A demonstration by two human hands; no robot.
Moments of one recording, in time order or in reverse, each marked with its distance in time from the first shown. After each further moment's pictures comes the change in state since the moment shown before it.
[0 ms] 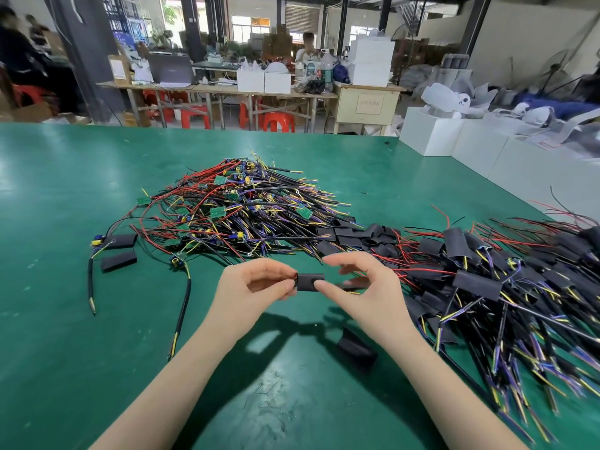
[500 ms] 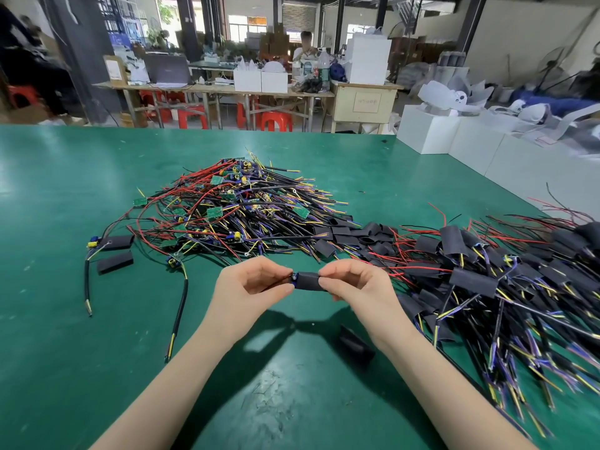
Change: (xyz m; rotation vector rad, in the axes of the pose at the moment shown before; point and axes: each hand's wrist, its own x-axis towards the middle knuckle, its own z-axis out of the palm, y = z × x) left_hand -0.001 -0.003 -0.002 0.049 0.006 0.022; right_hand 0.001 -0.005 0.004 0.494 -0.107 0.289
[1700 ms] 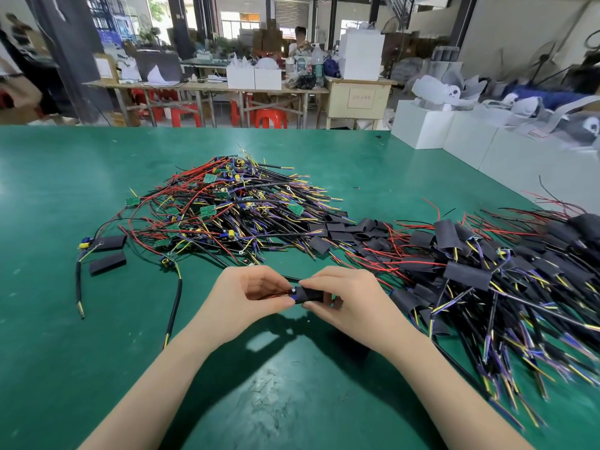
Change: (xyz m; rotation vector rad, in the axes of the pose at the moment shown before) left_hand 0.002 -0.003 -0.007 0.119 -0.224 -0.058; right_hand -0.002 0.000 -0.010 -0.947 -0.287 -0.577
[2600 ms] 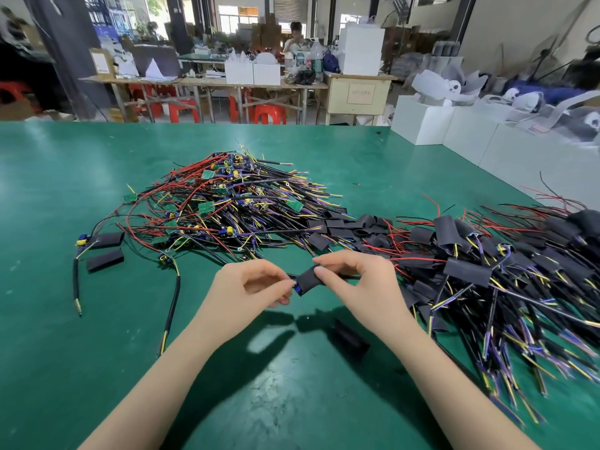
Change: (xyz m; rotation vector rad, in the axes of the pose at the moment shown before) left_hand -0.002 0.006 0.005 0.015 0.082 -0.022; right_hand 0.002 -0.007 -0.005 0.357 0.275 0.439
